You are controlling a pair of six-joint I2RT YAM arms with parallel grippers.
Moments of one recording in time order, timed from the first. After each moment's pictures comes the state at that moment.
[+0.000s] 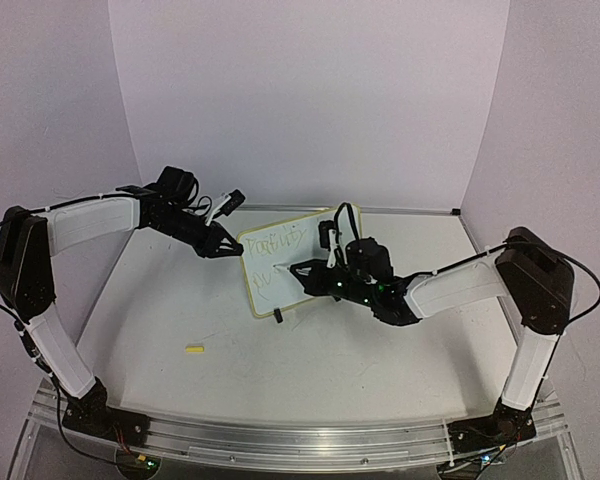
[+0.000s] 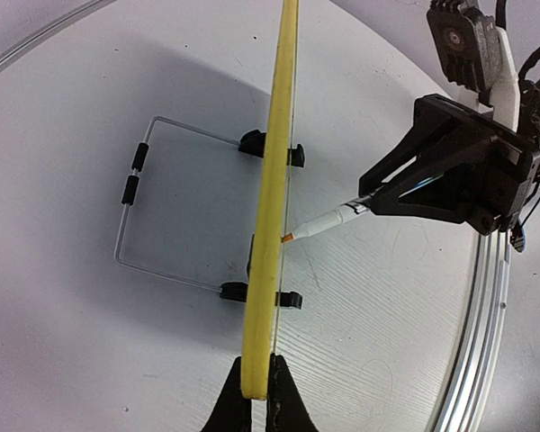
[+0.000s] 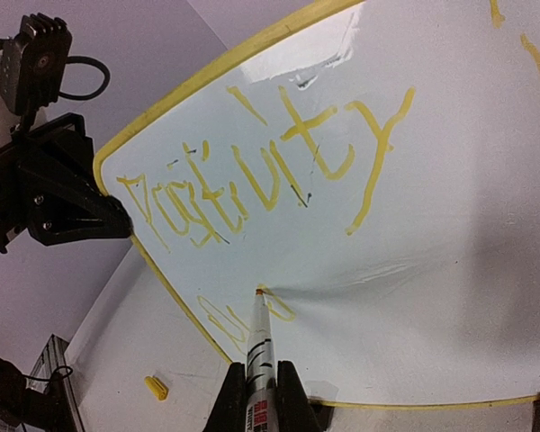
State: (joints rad) left arm -0.44 1.69 1.32 -0.52 0.68 0.26; right arm 0.87 1.87 0.98 0.62 -0.03 0.60
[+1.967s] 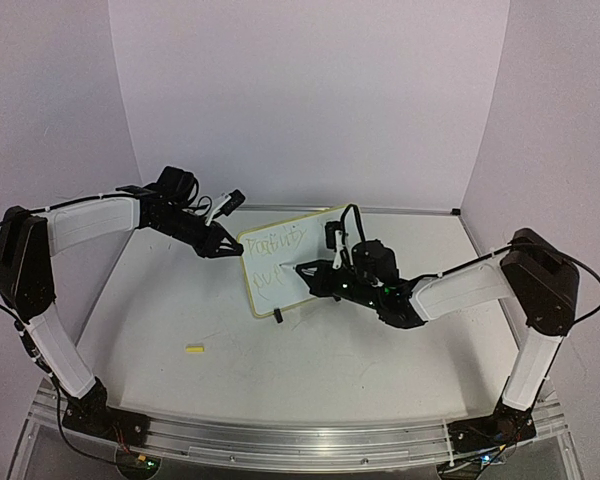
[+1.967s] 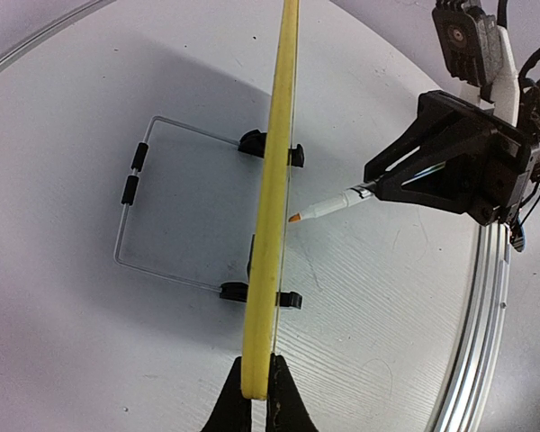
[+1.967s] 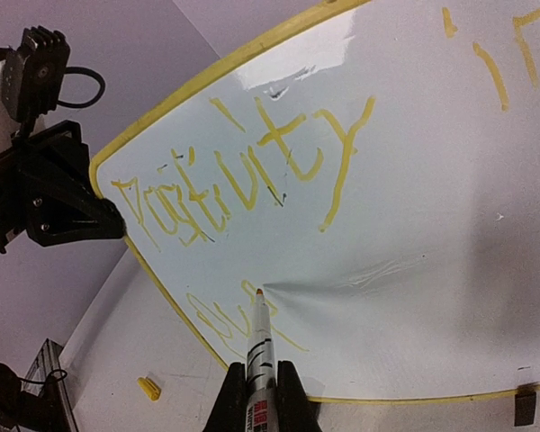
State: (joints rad) left arm -0.44 1.69 1.32 -0.52 0.68 0.26; right arm 0.87 1.84 0.93 0.65 -0.01 0.60
